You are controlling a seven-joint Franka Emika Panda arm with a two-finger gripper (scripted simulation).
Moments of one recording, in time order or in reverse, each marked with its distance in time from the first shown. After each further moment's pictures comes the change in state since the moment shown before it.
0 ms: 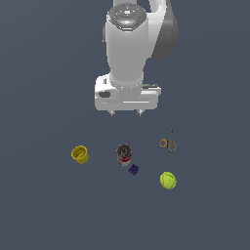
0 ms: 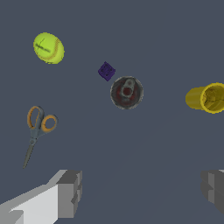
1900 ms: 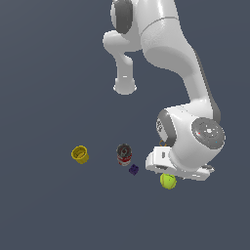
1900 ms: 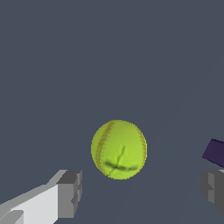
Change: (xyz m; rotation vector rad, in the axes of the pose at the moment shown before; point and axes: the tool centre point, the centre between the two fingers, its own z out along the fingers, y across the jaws) arm 0.189 -0.165 0.143 0.008 0.114 0.235
